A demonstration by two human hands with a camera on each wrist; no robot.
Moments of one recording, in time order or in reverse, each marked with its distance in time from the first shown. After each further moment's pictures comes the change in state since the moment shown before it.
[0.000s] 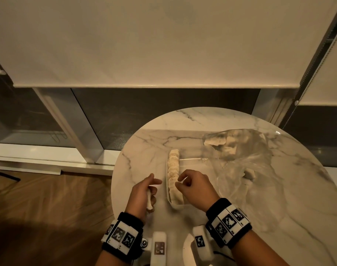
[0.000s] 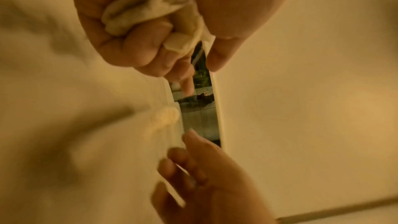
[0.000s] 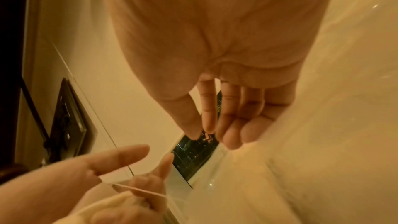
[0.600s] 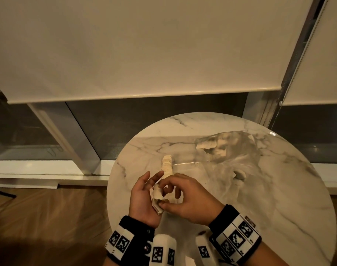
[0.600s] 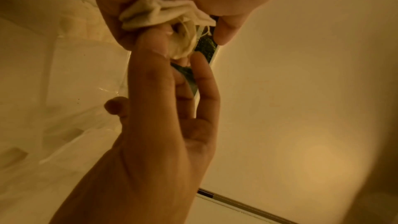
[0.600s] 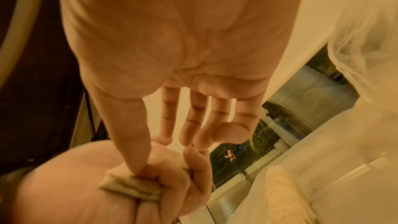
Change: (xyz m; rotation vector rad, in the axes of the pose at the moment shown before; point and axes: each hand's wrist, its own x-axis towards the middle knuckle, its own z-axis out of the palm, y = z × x) left_hand -0.038 0.024 0.044 -0.591 -0.300 -0.145; right_hand -0.045 -0.029 -0.038 0.094 -0.153 -0.452
